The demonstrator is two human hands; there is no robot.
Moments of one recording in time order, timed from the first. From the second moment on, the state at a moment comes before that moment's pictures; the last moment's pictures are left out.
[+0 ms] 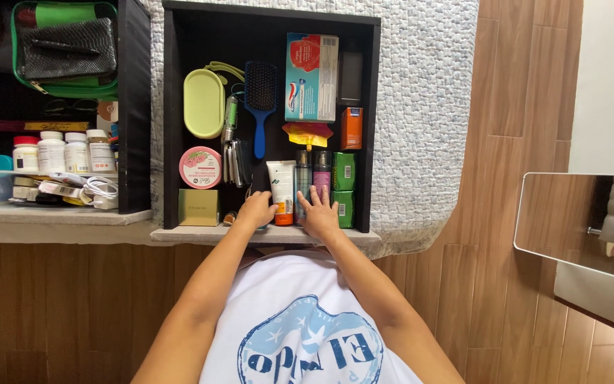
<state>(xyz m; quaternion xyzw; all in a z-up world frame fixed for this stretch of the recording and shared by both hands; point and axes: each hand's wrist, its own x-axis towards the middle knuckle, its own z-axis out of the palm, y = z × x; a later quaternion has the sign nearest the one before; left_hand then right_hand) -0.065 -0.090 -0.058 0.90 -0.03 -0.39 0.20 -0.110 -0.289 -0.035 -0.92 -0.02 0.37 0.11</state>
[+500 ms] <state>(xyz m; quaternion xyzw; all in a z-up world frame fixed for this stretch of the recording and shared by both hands) -0.115 -0.098 -0.024 0.94 -0.12 -0.26 0.16 -0.142 -0.293 -0.017 -0.92 0.16 0.31 0.18</state>
